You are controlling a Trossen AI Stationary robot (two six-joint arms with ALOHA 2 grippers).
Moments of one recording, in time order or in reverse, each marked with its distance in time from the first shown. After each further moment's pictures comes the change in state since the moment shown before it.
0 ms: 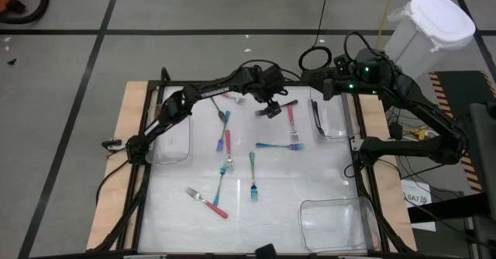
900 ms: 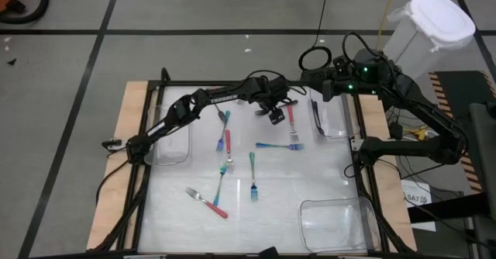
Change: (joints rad) left arm -0.035 0.099 -0.001 0.047 -0.052 -0.038; right arm -0.001 0.003 0.000 -0.013 -0.003 -0.027
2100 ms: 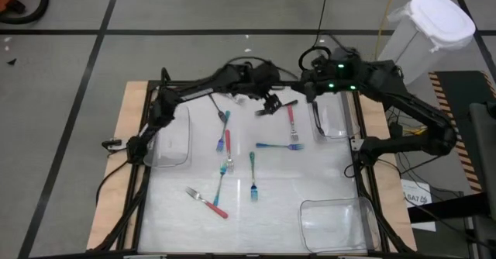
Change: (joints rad) left arm -0.054 -0.339 0.000 -0.152 -0.135 -0.184; right arm 0.001 0.198 0.000 0.090 -0.071 -0.092
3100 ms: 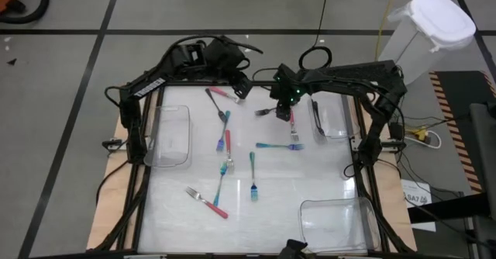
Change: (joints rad) left arm 0.015 -0.297 0.000 -0.197 -0.008 -0.126; right arm -0.040 0.637 -0.001 -0.029 0.072 -0.805
